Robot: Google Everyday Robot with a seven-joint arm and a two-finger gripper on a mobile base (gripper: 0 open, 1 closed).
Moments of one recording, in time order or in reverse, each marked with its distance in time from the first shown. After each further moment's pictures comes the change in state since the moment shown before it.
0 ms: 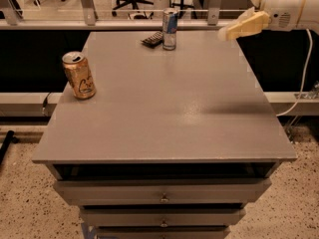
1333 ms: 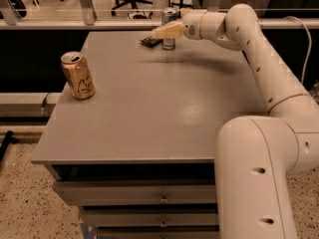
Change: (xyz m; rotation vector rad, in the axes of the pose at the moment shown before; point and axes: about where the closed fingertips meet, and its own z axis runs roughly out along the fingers) arm 0.119 -0.087 0.237 0.094 0.000 0.277
